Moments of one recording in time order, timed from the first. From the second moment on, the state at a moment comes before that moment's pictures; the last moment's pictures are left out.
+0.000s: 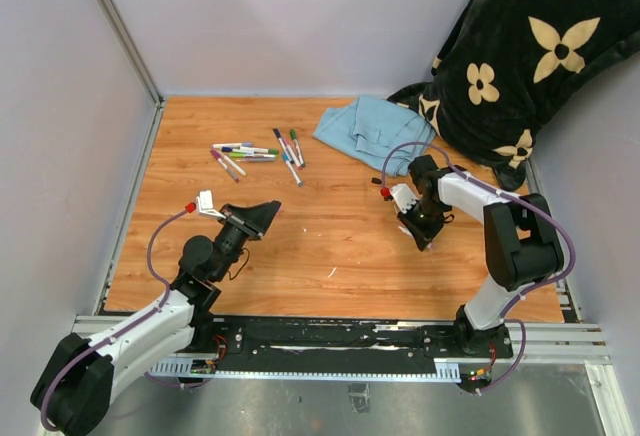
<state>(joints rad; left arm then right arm) -0.54 0.72 0.07 0.81 -0.10 -1.01 0.29 1.68 0.99 -0.85 -0.15 -0.54</state>
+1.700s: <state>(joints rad) -0.77 1.25 0.26 0.79 -0.04 -1.05 0.28 1.57 1.02 -0.89 -0.25 -0.56</state>
